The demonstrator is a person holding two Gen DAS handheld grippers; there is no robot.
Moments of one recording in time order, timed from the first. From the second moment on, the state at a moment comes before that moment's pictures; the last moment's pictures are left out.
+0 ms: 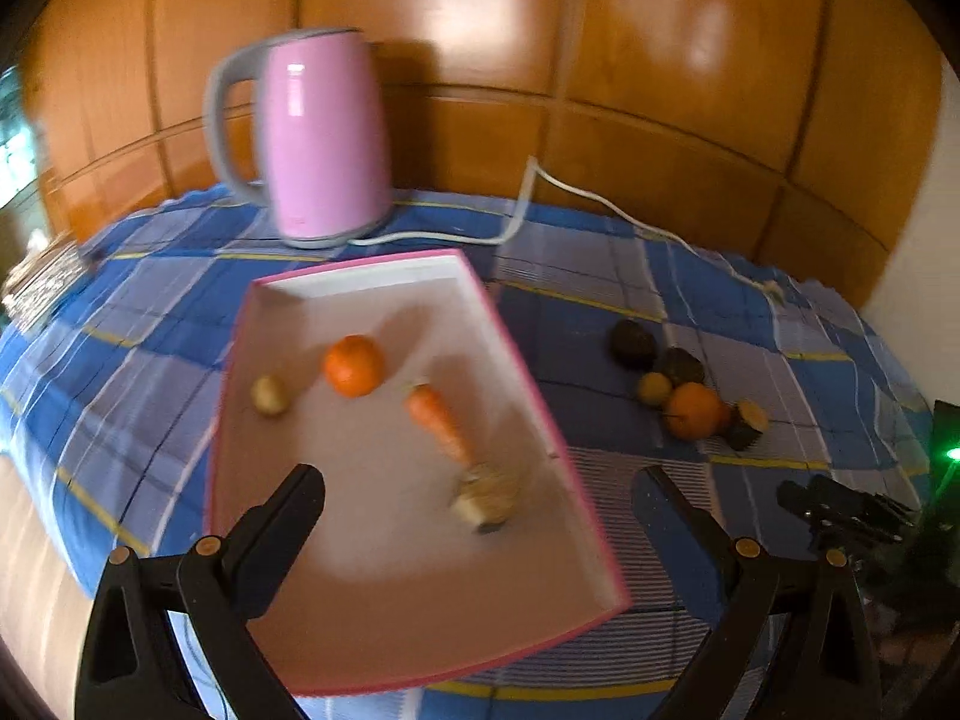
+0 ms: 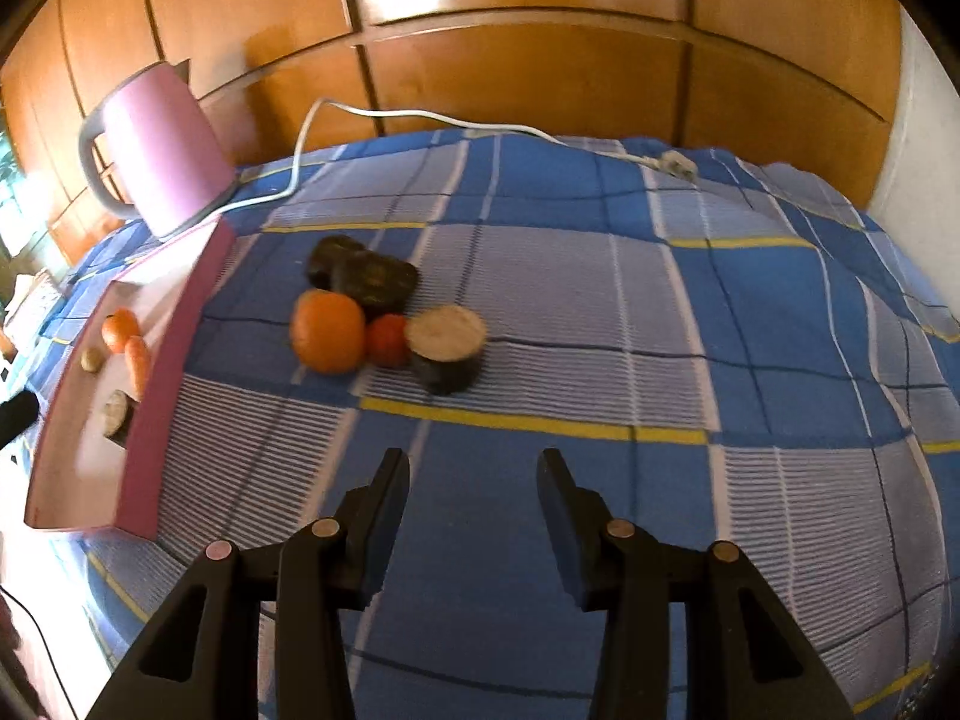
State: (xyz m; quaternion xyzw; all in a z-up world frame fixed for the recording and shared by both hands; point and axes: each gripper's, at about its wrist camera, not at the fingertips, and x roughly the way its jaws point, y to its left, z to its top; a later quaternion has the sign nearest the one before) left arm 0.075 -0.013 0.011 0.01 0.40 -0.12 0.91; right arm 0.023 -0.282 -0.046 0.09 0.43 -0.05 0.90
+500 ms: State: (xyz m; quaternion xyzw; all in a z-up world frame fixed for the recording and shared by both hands) left arm 0.169 -0.094 -0.001 0.02 0.47 -0.19 0.86; right arm 0.018 -0.299 -0.054 0.09 0.43 -0.06 0.90
